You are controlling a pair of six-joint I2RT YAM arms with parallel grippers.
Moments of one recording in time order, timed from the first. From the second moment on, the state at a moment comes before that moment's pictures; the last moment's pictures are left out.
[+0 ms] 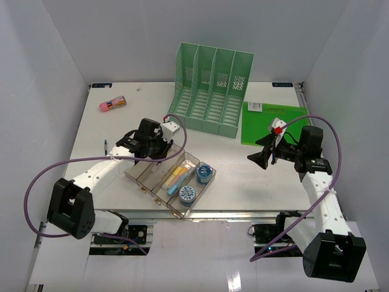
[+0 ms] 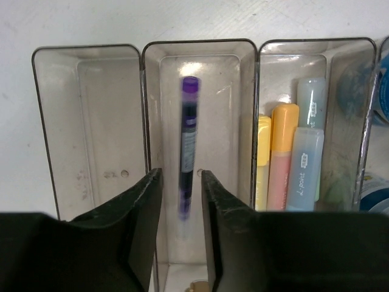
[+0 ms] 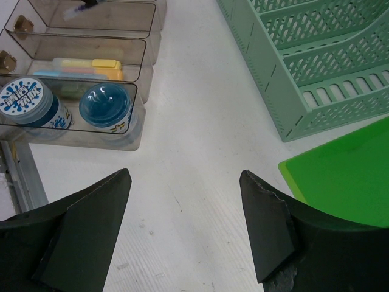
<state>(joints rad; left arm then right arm) -0.47 1.34 0.94 -0.48 0.08 0.20 -0.07 0.94 0.71 -0.36 -1.07 -0.54</state>
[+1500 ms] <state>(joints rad) 0.29 1.90 1.23 -0.34 -0.09 -0.09 -0.07 0.93 0.71 -0.38 -1.09 -0.55</state>
